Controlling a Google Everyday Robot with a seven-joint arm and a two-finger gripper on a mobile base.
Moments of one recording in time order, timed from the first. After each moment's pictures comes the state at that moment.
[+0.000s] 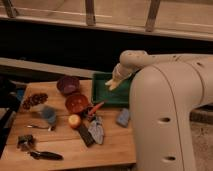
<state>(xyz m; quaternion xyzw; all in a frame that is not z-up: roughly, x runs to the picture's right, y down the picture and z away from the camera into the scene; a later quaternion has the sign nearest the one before) 0.086 -0.058 0.884 -0.20 0.01 0.71 0.68</state>
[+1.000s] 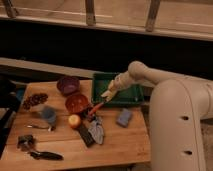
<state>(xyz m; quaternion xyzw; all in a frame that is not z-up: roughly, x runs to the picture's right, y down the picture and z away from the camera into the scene) 0.053 -0.004 0.918 -0.34 -0.07 0.74 0.57</state>
